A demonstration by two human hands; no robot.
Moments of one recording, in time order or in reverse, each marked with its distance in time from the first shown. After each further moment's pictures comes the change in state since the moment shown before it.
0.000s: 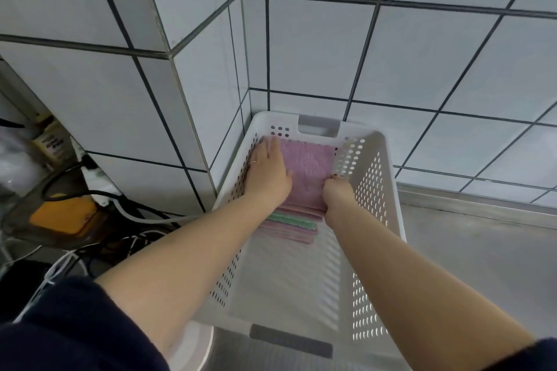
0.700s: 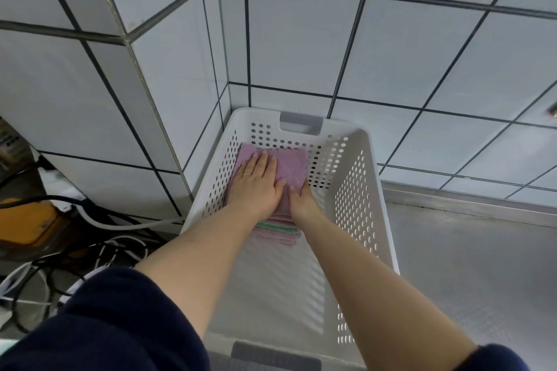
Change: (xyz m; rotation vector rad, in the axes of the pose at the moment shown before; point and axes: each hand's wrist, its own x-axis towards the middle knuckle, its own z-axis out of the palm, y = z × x) left_hand 0.008 -0.020 0.042 0.345 -0.133 0.156; right_hand -0.004 0.031 0.011 -0.204 -0.135 -0.216
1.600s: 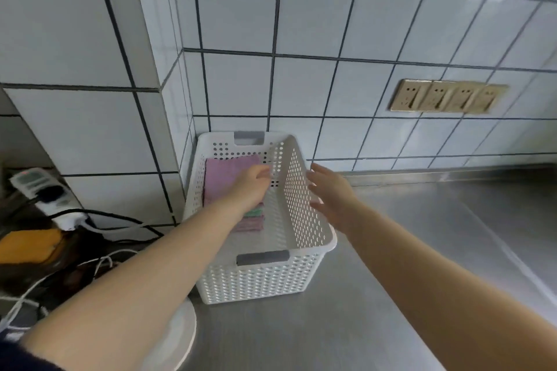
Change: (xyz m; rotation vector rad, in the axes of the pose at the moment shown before) left_hand -0.139 0.057 -0.126 -0.939 -0.181 0.076; right_hand -0.180 -0.057 -0.086 0.223 0.202 0.008
